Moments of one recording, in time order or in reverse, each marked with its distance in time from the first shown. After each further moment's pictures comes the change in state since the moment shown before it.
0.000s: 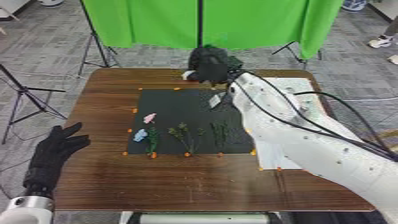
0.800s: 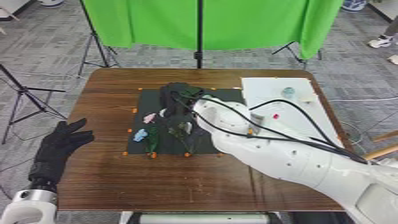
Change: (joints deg) left arm -2.6 1.2 1.2 1.4 0.0 -0.7 -0.3; right arm 2.7 -9.9 -10.4 10.6 -4.3 -7.5 0.1
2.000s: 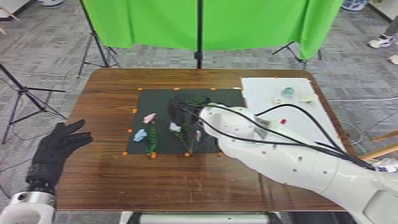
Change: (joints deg) left arm 1.0 -0.2 -0.7 -0.5 0.0 0.1 0.1; right arm -2.0 2.6 1.0 -1.7 -2.2 -6.7 0.2
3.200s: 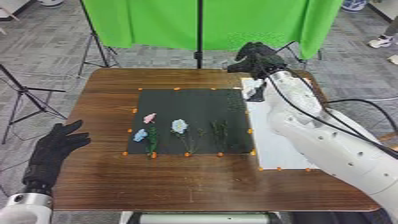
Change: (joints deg) left arm 1.0 -0.3 -1.0 -0.8 0.1 0.0 -0.4; right arm -6.8 14.2 17.8 -4.0 -1.1 17.5 13.7
